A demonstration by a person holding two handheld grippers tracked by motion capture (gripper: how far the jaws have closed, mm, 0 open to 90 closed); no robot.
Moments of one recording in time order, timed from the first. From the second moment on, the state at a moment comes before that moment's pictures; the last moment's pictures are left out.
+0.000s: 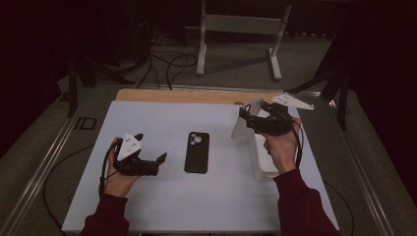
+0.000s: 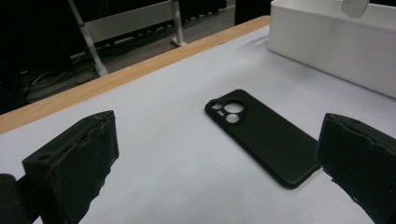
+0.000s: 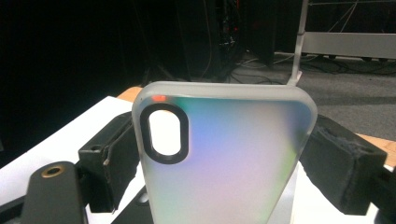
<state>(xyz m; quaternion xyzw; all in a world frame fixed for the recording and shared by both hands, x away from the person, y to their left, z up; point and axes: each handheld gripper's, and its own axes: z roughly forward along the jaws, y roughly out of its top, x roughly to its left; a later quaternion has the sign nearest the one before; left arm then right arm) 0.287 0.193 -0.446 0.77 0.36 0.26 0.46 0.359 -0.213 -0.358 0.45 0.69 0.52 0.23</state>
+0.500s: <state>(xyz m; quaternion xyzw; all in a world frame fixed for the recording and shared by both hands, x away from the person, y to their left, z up) 0.274 0.216 -0.462 0.76 0.37 0.27 0.46 0.367 -0.218 -0.360 0.45 0.68 0.52 0.24</state>
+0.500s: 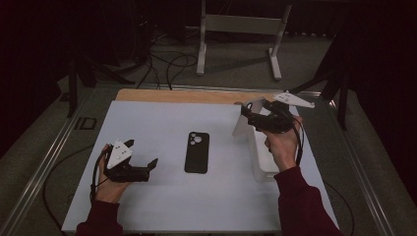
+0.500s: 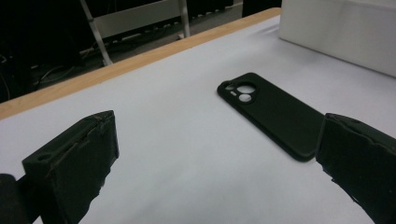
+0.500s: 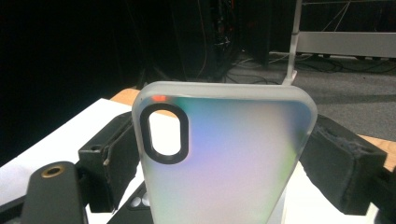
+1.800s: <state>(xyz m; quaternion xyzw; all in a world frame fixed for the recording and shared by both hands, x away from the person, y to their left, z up) 0.241 0.252 -0.489 0.74 0.40 0.26 0.47 0.390 -0.234 -0.351 0.48 0.67 0.50 0.27</state>
